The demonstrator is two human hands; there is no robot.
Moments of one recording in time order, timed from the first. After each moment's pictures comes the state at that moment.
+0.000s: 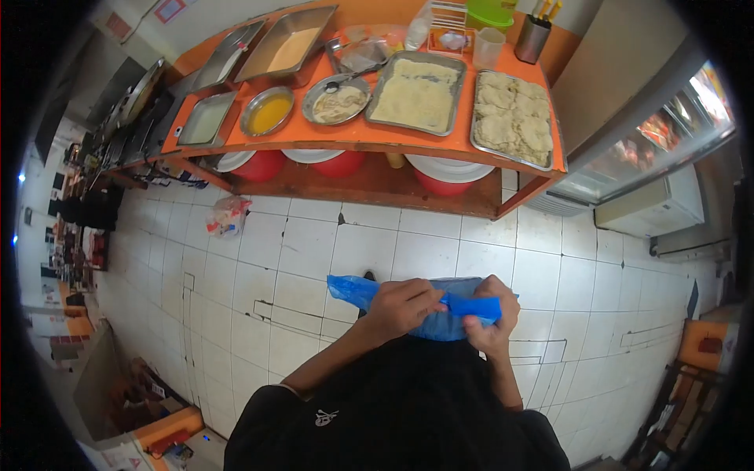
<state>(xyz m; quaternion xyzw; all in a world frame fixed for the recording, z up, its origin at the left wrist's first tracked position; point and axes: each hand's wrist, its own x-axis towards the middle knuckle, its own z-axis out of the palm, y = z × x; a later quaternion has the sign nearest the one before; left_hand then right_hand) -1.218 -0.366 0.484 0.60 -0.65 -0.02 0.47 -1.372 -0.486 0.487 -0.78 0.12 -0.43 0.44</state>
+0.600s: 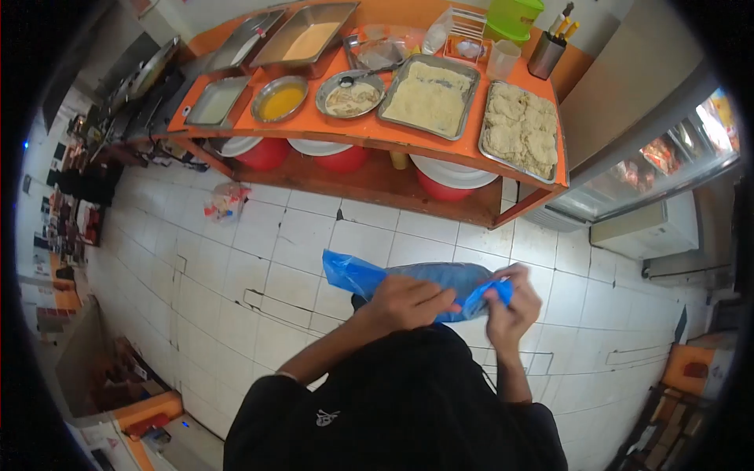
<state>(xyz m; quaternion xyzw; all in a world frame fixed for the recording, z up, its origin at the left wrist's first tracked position) -1.215 -0.362 0.509 0.58 -0.67 0.13 0.44 -1.371 -0.487 0.524 -0.79 0.22 -0.41 0.40</state>
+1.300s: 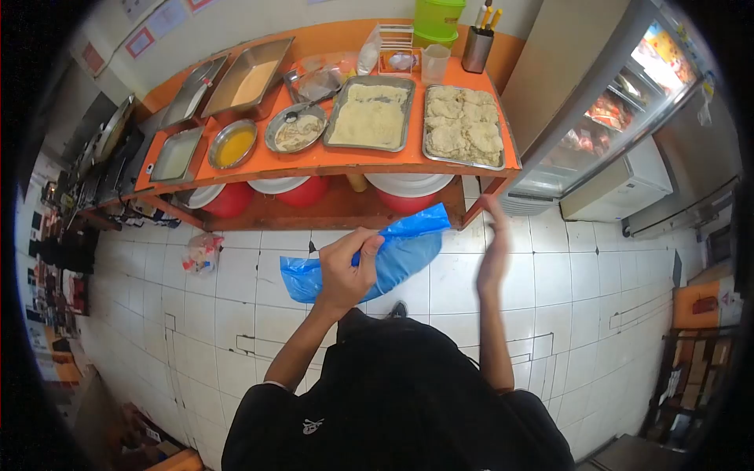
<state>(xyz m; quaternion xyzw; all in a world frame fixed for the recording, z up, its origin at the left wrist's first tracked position) -1.196 -0.392 0.536 0.66 -0.51 -0.01 0.55 -1.378 -0.544 0.486 -0.64 0.20 -0.52 0.53</state>
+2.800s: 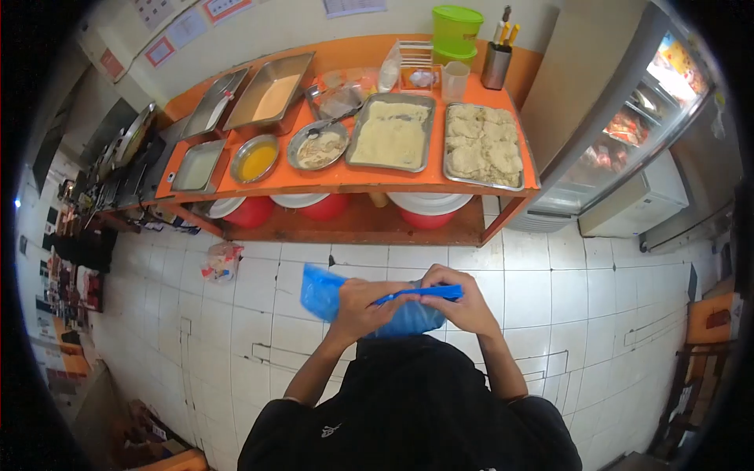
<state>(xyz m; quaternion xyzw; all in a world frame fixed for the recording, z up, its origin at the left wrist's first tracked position) -1.187 -0.377 0.525 0.63 -0.58 -0.03 0.52 -1.339 -0.515 0.519 -0.72 0.08 -0.21 0.66</state>
